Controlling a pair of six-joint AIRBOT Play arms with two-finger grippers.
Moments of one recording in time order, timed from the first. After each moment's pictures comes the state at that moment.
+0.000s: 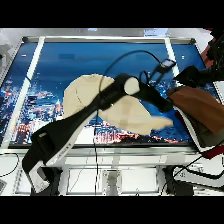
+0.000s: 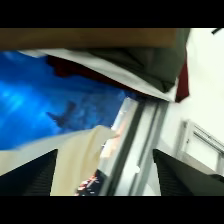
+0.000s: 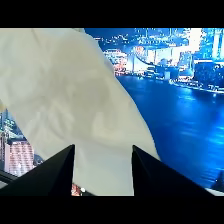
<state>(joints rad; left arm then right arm) -0.90 -1.84 2.07 1.01 -1.02 -1.40 -0.36 -1.34 1.53 -0.88 1.48 1.31</state>
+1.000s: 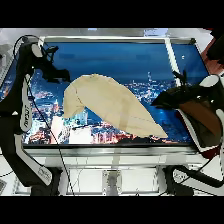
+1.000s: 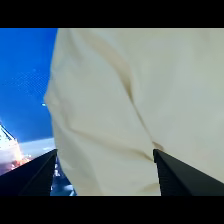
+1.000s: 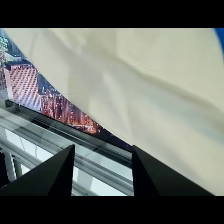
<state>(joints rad) 0.04 -1.91 2.00 1.35 -1.48 -1.41 -0.10 -1.24 1.11 -0.89 1.42 1.38</state>
